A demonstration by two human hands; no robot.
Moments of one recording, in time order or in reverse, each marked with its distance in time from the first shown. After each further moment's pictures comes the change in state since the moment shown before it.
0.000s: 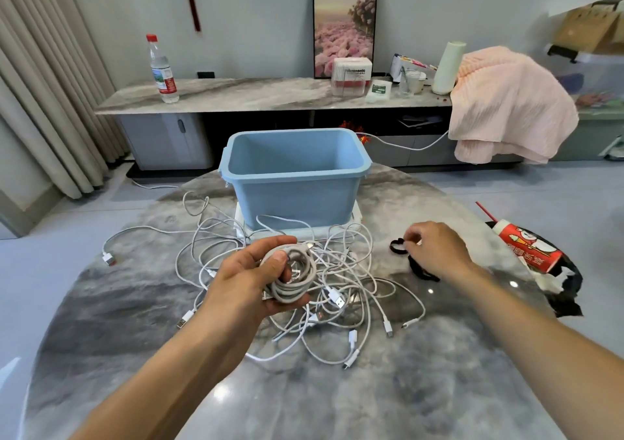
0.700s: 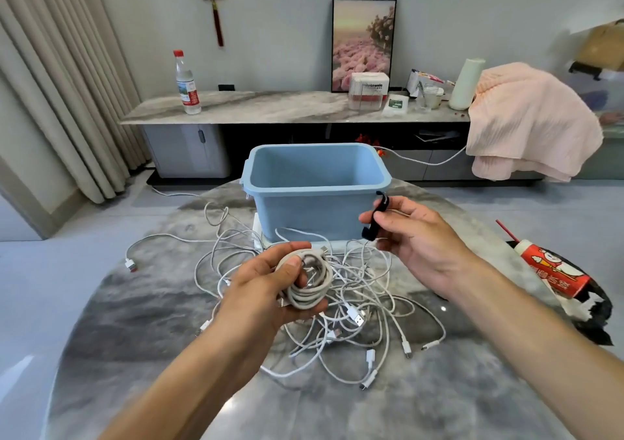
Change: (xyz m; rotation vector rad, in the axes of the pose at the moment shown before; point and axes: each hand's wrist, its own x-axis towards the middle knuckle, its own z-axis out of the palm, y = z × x) left_hand 0.003 0.008 -0.007 -0.072 -0.008 0.000; right_hand -0.045 -0.119 -0.066 1.469 -0.313 0.007
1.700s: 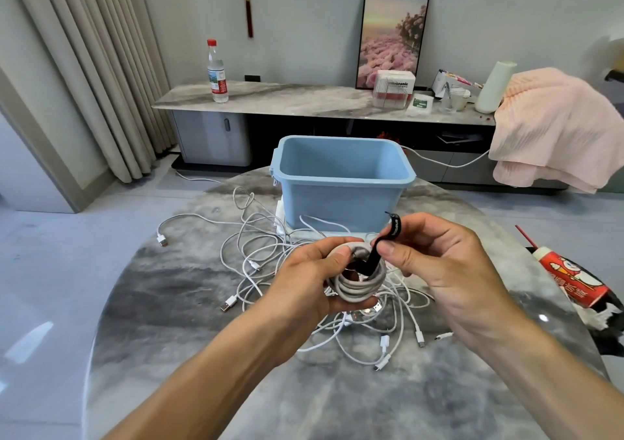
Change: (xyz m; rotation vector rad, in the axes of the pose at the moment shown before) left_hand -0.017 0.001 0.009 -0.059 -0.199 -0.062; right_hand -0.081 -0.010 0.048 -0.135 -0.063 -0.231
